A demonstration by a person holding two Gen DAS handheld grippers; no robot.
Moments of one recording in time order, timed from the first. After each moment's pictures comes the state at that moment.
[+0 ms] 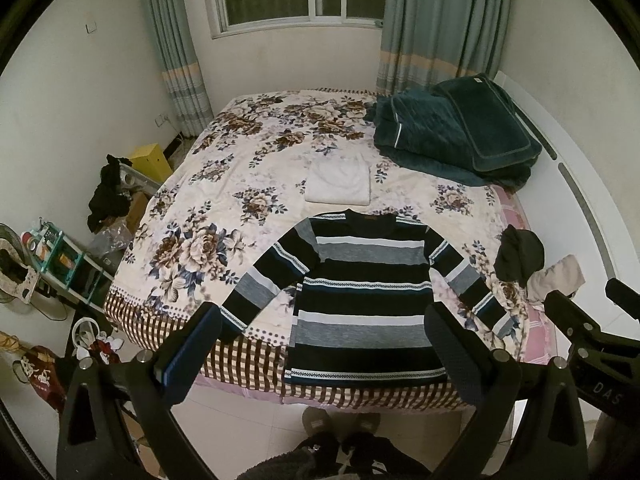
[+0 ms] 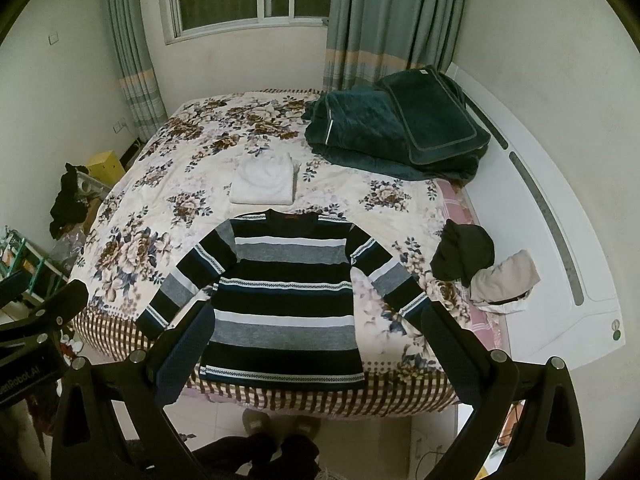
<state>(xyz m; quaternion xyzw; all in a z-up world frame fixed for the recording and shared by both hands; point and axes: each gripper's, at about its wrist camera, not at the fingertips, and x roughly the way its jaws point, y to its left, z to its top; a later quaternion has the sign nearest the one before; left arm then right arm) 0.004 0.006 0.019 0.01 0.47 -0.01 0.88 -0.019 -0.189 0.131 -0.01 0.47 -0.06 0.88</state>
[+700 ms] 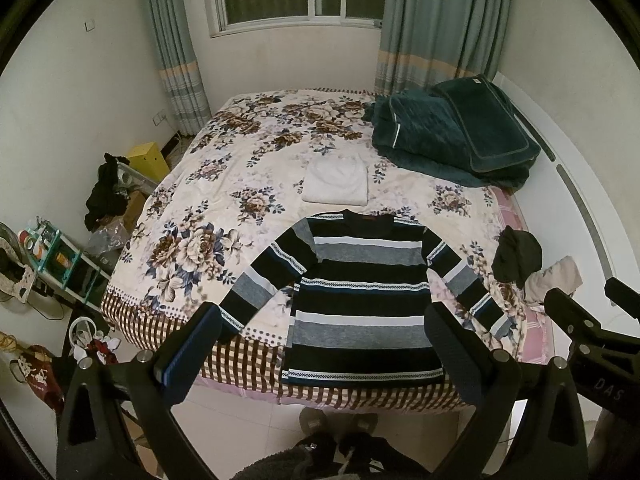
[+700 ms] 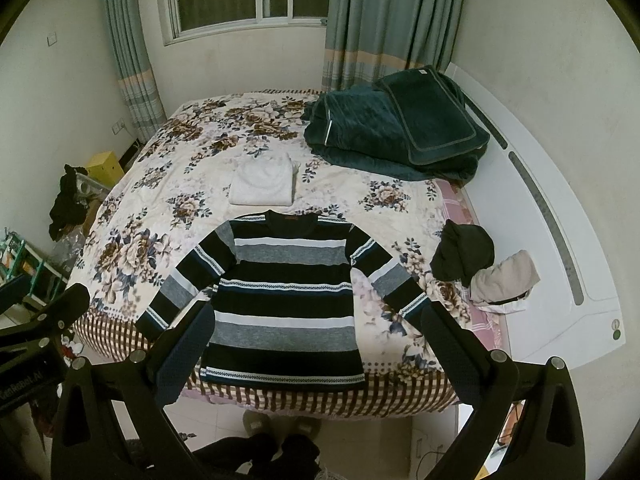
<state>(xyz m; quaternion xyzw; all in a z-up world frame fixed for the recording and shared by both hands) 0.002 -0.003 0.017 0.01 0.47 -0.01 0.88 -0.019 -0.189 0.131 -0.01 0.47 -0.05 0.88</state>
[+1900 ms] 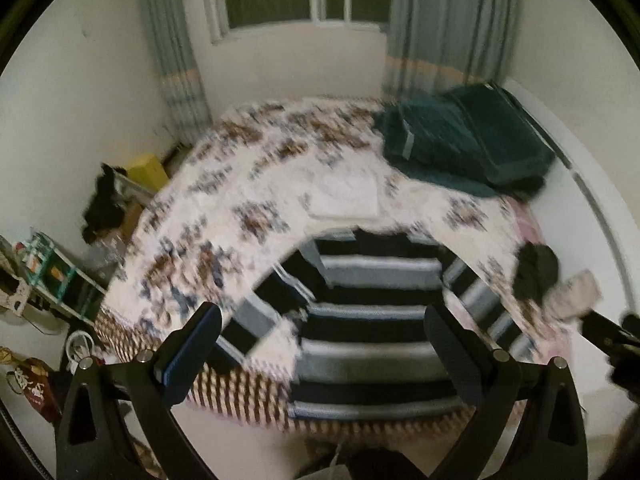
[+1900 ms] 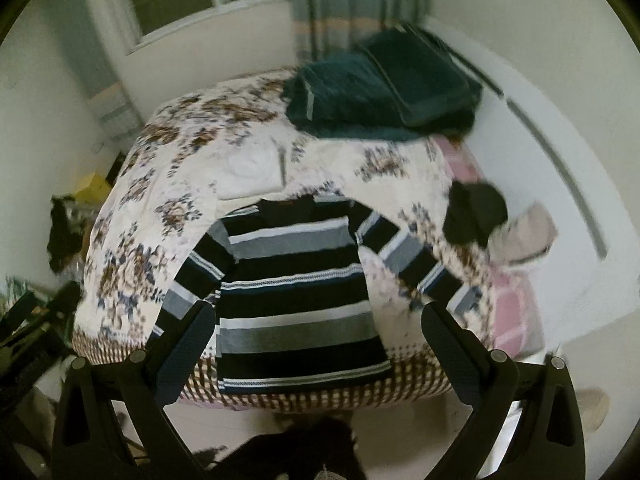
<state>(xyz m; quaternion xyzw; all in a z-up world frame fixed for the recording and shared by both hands) 0.078 -0.001 -0.046 0.01 0.43 0.01 0.90 0.035 -0.252 0.061 0.09 0.51 -0.09 0.85</state>
